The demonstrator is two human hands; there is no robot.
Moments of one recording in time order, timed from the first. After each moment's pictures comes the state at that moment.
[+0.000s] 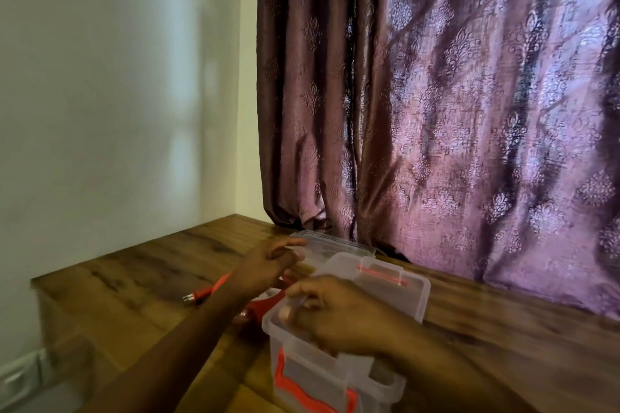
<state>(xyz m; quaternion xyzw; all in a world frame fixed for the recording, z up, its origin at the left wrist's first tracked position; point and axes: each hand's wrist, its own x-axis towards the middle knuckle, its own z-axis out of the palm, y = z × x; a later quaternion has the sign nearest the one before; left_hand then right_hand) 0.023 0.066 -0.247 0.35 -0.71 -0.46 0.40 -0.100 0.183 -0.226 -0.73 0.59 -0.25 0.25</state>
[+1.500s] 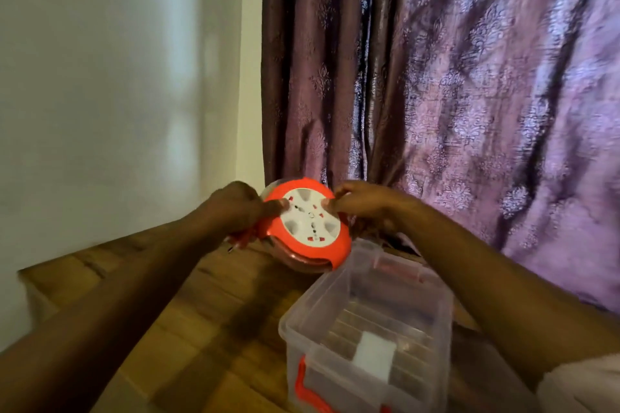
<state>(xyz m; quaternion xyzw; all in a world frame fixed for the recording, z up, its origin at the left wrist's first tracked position) 0.065 0.009 -0.186 0.52 -0.74 -0.28 0.31 -0.163 0.044 -0.163 -0.62 0.69 -0.28 0.25</state>
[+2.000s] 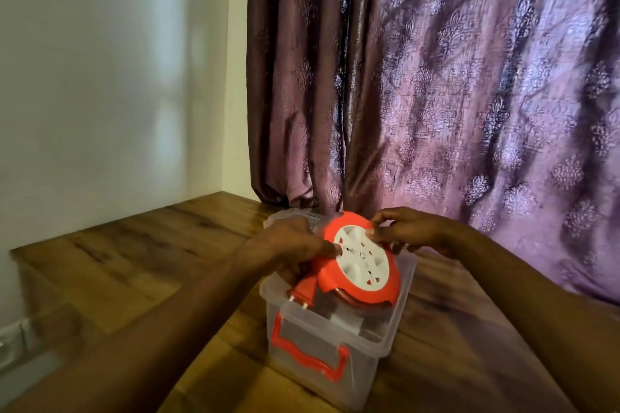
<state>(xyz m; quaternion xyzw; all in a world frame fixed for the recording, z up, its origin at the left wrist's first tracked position) -0.027 0.079 -0.226 0.49 -0.78 -0.34 0.18 -0.243 0.145 -0.194 -0.61 0.72 -0.23 0.22</state>
